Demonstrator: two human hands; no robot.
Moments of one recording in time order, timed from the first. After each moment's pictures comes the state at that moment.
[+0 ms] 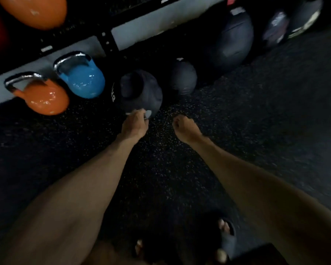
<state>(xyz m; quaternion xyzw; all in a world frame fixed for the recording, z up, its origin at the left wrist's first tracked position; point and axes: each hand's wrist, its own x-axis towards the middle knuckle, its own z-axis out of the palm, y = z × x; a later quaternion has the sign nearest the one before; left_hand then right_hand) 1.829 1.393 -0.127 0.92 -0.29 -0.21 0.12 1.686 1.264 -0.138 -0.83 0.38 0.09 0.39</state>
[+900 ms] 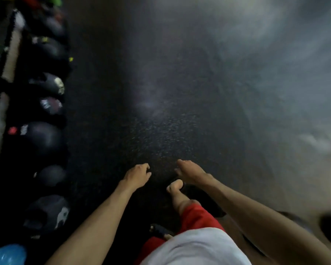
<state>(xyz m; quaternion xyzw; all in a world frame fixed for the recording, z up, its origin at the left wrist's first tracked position) 1.400 1.387 0.300 0.47 -0.77 -0.36 -0.24 1.190 1.489 0.296 -0.55 0.74 0.03 0.39</state>
